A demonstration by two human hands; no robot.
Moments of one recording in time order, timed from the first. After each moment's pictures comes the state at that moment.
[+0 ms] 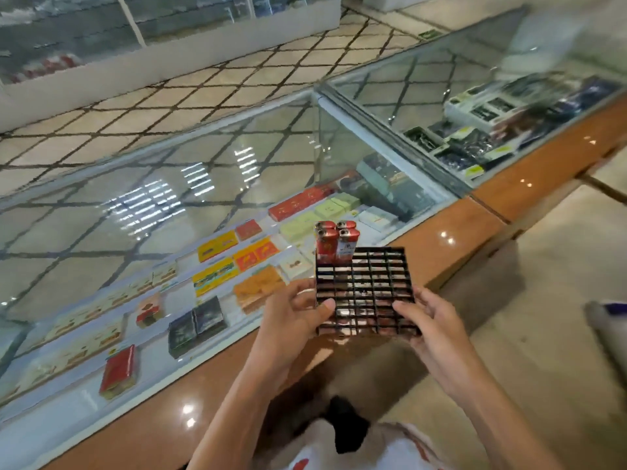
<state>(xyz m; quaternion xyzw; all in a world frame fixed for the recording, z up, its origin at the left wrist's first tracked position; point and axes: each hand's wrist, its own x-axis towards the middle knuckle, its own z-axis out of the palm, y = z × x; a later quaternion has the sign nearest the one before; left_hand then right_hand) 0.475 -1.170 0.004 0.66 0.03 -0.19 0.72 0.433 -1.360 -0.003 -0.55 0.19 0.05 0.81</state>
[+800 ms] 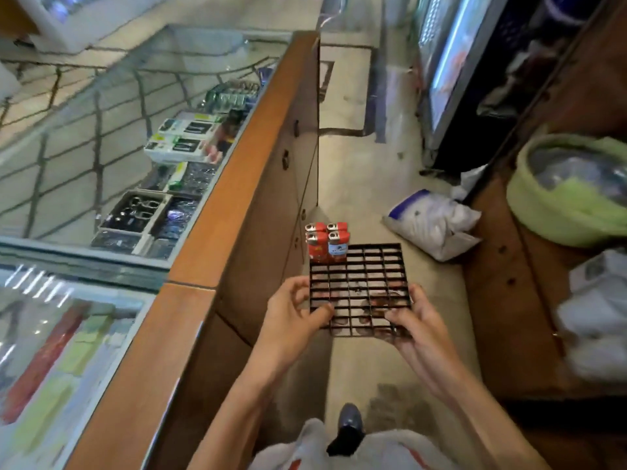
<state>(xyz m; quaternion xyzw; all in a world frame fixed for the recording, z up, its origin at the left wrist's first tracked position) 0.483 -1.532 0.016 0.66 -0.24 -0.44 0.57 0.329 -1.623 -0.023 -0.43 0.33 -0.30 0.79</state>
